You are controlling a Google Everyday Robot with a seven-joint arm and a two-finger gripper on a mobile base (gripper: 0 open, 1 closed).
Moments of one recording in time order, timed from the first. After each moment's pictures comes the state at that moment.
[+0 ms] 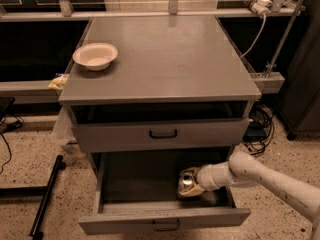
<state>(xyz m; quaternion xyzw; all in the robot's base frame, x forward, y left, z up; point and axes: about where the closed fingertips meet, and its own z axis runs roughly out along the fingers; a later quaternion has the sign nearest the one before) 0.566 -0.118 0.409 -0.61 0.67 0.24 0.35</state>
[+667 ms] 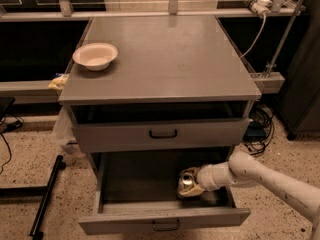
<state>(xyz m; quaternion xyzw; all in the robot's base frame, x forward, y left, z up) 0.566 -0.118 0.409 -0.61 0.67 0.24 0.35</state>
